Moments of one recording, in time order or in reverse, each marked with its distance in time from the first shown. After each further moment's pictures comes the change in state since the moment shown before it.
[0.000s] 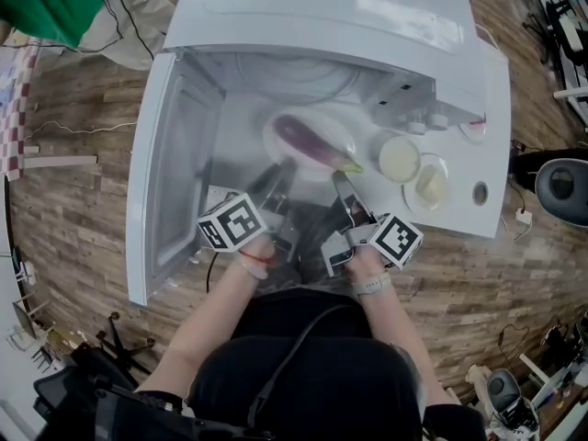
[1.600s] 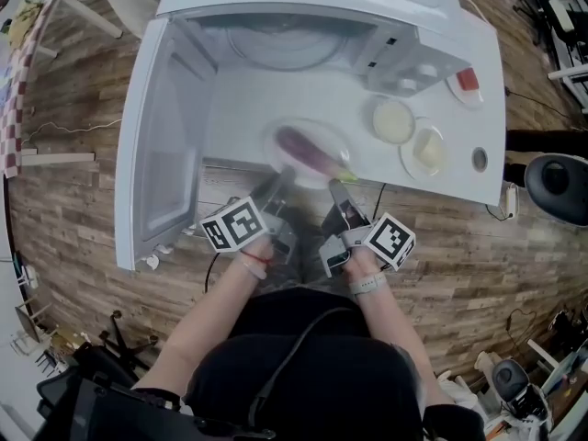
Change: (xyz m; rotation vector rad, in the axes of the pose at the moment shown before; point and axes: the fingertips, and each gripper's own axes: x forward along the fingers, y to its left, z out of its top) left arm -0.042 0.019 -0.076 -0.021 0.102 0.037; right arm -0.065 -0.049 -0.048 0.037 -0.002 -0.077
